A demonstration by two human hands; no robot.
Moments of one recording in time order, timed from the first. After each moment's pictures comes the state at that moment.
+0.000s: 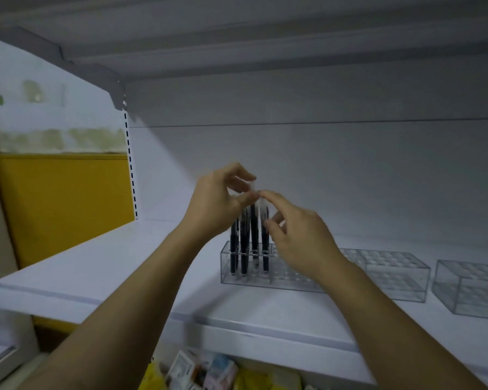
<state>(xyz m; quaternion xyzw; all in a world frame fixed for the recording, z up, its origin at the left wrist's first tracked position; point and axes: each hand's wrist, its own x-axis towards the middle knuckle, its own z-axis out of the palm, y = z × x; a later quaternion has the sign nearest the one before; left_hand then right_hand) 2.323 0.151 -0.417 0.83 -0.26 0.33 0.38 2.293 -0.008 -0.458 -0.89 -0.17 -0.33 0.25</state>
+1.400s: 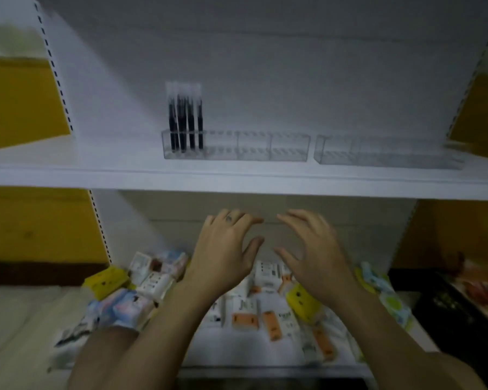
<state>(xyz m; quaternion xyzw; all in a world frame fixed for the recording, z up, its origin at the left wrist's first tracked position) 2.136 0.090 -0.629 0.85 -0.36 0.33 0.21 2.070 -0.084 -0.636 -0.93 -0.04 -0.34 0.15</state>
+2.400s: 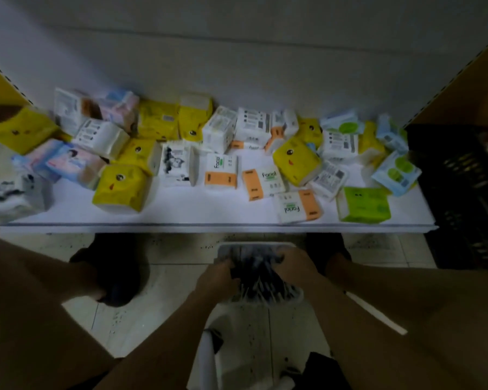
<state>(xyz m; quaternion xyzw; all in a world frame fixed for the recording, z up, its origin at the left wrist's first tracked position) 2.082 0.038 -1.026 0.89 -0.15 -0.39 0.19 2.043 -0.149 -0.988 -0.89 0.20 0.27 0.30</state>
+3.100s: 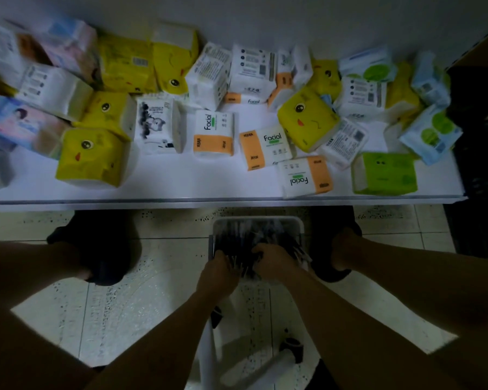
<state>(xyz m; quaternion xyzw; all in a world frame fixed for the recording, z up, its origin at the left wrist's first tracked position) 2.059 0.029 -1.078 0.87 0.01 -0.42 0.26 2.040 -0.121 -1.071 -0.83 0.22 0.39 0.35</state>
